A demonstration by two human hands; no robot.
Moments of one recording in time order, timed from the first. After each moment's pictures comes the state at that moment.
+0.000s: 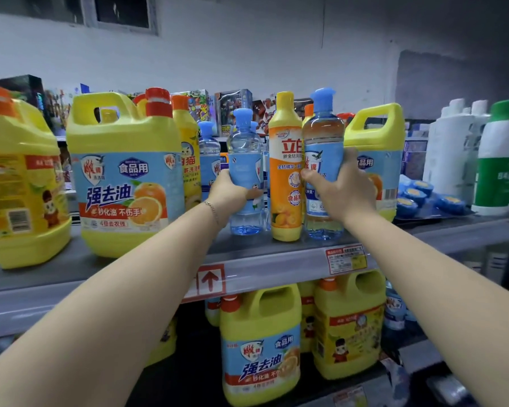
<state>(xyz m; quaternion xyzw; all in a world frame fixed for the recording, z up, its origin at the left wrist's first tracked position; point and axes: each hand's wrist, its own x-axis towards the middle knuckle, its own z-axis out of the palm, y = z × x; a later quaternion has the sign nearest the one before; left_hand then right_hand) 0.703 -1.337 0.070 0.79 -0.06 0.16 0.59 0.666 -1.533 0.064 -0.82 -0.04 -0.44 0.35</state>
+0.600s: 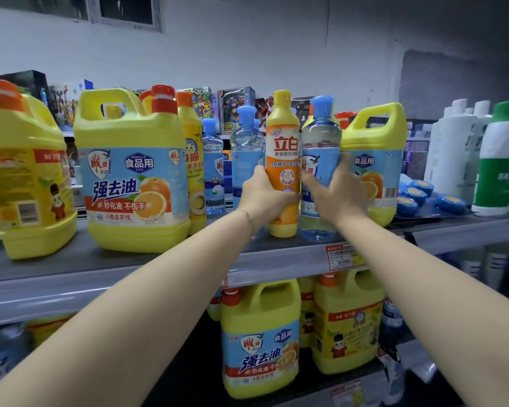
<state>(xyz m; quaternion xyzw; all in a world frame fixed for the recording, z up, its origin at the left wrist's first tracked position) 0.665 -1.382 0.064 0.82 -0.14 0.20 0.53 0.673 -1.524 0.054 -0.83 -0.04 -0.45 0.33</state>
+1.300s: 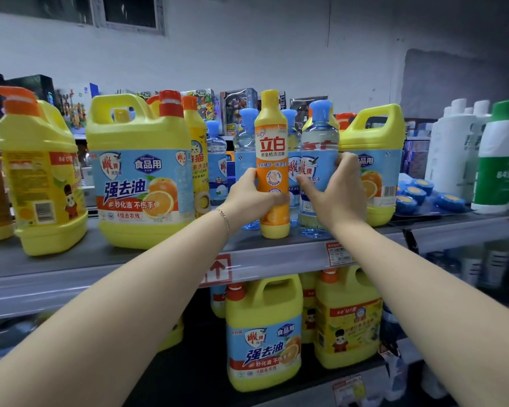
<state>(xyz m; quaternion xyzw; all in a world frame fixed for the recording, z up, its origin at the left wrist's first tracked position) 0.652 -1.355 0.065 0.80 -0.15 0.14 0.56 0.659 -1.516 0.046 -0.80 -0.04 -0.53 0.30</state>
